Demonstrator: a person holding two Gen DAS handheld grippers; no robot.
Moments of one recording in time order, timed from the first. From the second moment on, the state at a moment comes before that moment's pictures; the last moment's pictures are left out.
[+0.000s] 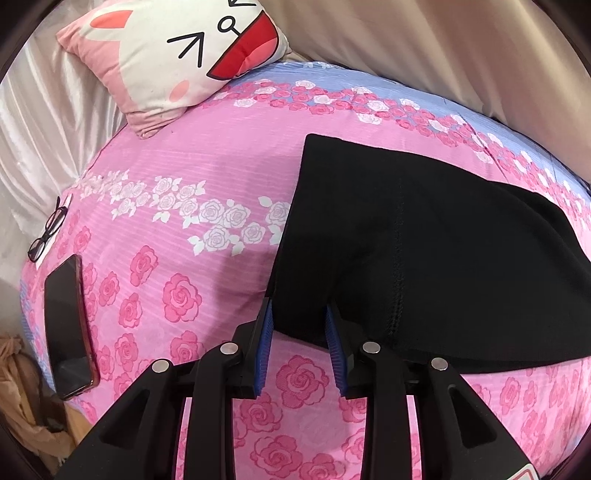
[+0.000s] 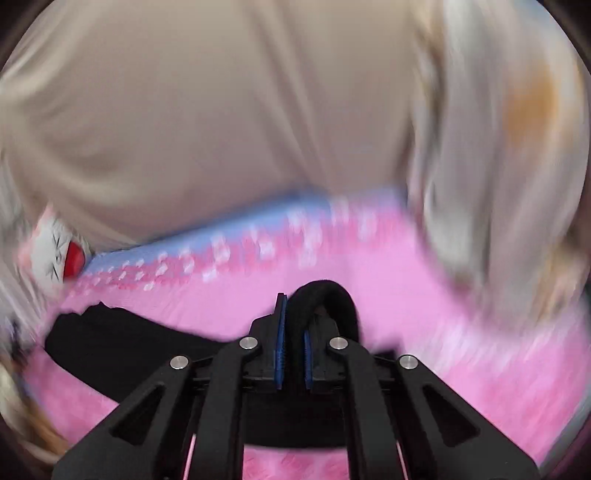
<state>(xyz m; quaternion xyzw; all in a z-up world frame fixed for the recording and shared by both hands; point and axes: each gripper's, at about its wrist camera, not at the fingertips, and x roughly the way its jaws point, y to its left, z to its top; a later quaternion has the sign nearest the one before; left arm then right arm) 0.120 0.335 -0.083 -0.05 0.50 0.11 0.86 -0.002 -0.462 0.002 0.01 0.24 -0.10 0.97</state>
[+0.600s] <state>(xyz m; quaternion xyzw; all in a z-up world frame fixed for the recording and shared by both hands) 0.122 0.335 -0.098 -0.04 0.51 0.12 0.85 0.028 -0.512 -0.099 0.12 0.40 -0.13 0.90</state>
